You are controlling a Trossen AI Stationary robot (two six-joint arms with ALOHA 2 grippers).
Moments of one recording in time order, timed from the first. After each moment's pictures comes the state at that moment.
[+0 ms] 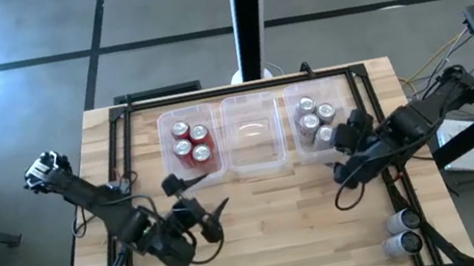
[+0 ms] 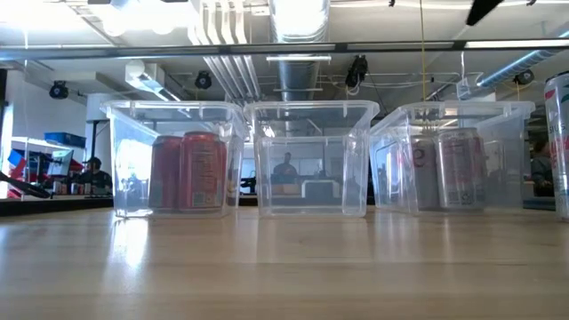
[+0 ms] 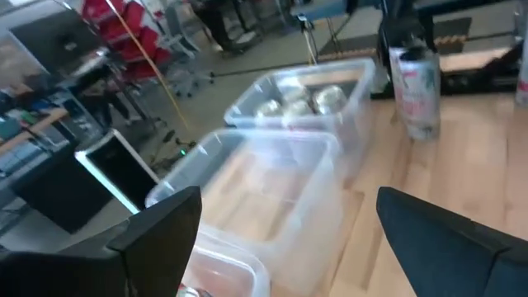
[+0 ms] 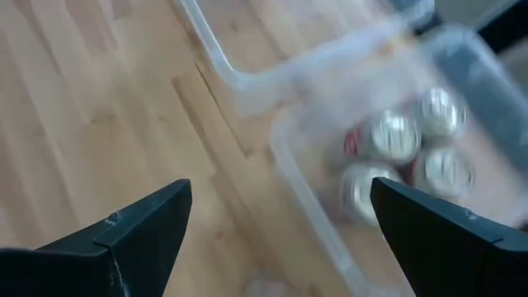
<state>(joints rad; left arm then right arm) -0.67 1.46 1.25 -0.59 -1.22 -0.43 0.49 1.30 1.45 -1.42 0.51 0.87</state>
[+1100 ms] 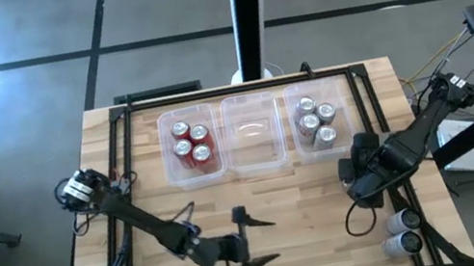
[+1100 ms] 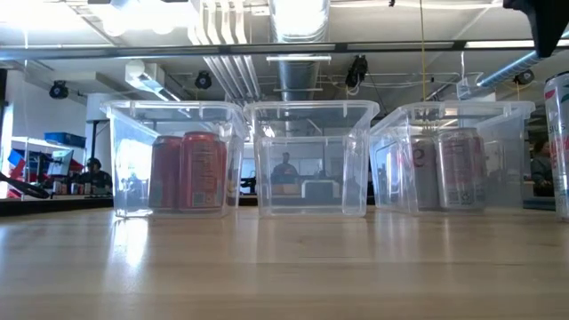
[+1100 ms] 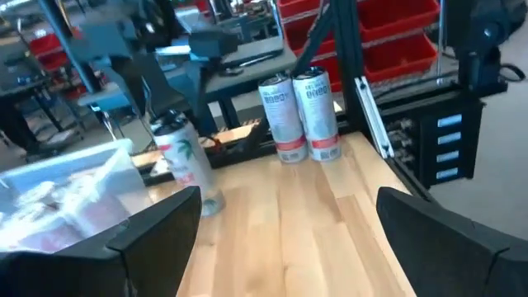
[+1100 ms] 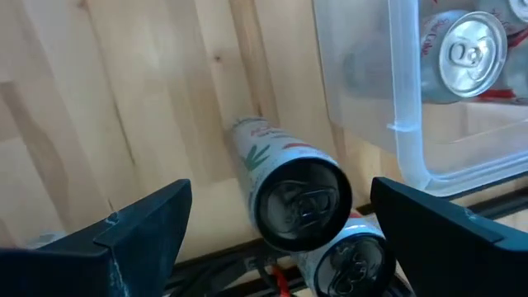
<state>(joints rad) -0.60 1.81 1.06 0.61 -0.60 0.16 0.61 1.37 1.30 -1.57 0.18 0.80</state>
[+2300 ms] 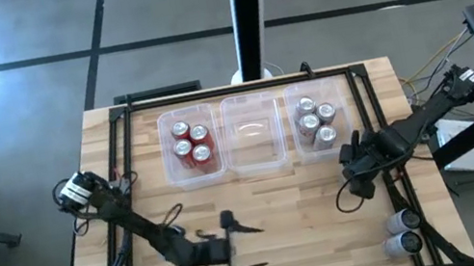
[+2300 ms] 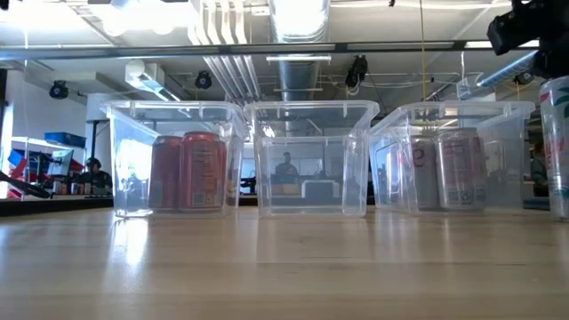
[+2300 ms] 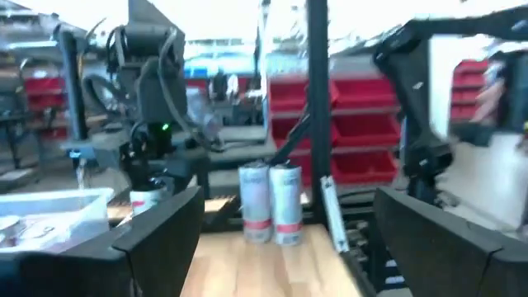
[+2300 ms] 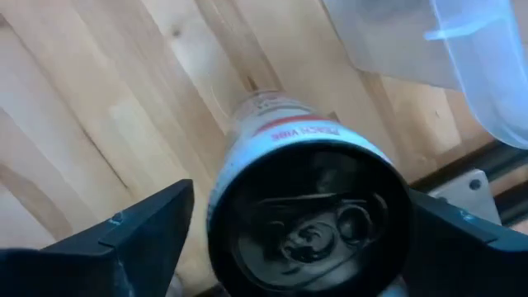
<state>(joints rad) -0.66 1.82 0.92 1.09 -0.59 0.12 0.46 1.15 0.92 -1.33 0.05 0.96</state>
